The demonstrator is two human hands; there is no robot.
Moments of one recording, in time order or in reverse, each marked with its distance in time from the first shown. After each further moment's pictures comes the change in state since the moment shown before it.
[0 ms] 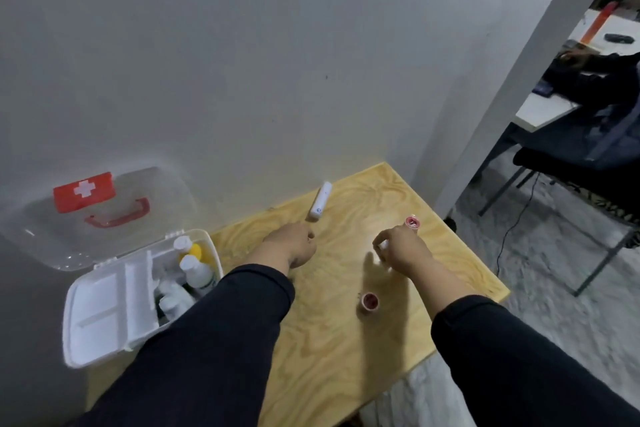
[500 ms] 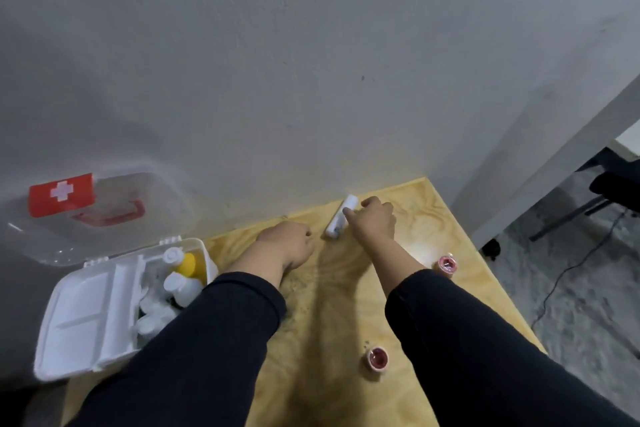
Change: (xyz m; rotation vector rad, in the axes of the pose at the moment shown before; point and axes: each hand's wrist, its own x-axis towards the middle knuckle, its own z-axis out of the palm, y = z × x) left_hand 0.049 -0.013 -0.023 0.036 -0.002 -0.142; right_hand 0.124 -0.087 0.018 0.384 0.085 0.165
